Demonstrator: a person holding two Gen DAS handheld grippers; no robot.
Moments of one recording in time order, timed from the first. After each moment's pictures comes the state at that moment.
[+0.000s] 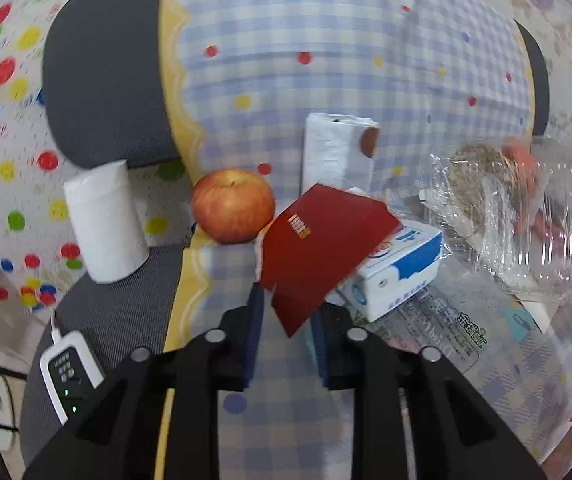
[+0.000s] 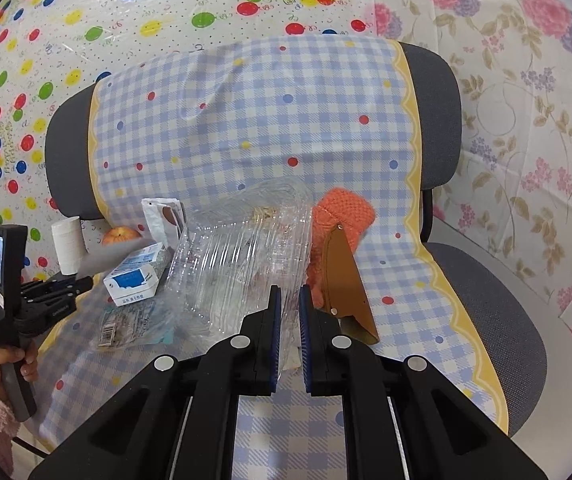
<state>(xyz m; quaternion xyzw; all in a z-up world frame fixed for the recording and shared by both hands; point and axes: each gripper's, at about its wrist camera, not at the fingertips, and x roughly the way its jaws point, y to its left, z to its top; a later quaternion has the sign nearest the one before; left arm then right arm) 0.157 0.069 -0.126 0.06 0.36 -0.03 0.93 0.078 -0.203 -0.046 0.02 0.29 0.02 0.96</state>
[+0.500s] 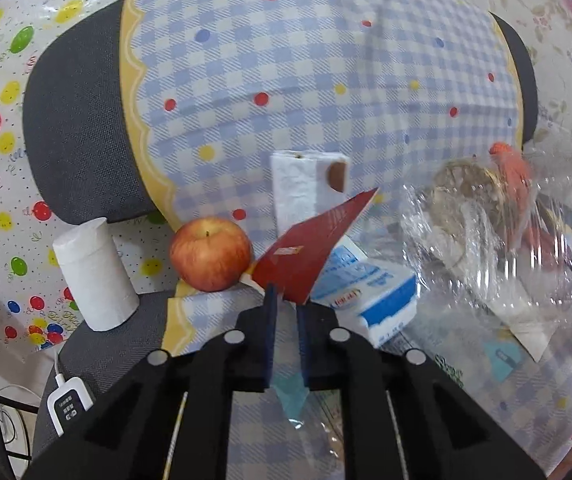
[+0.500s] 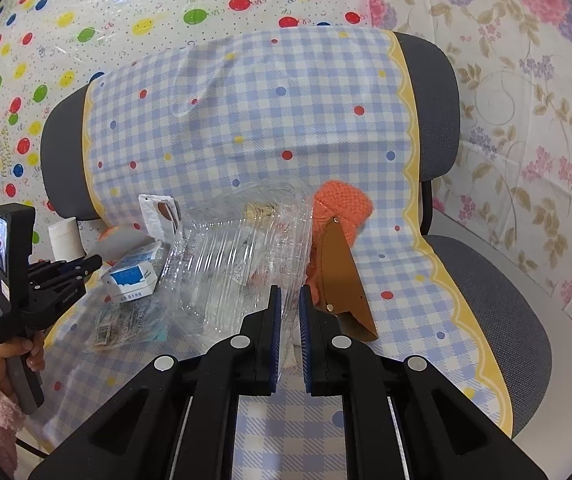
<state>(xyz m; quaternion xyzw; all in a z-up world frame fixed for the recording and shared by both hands) 0.165 0.044 -0.111 0.08 0.32 -0.03 0.94 0.083 -0.211 -0.050 0.03 0.29 0.02 0.96</state>
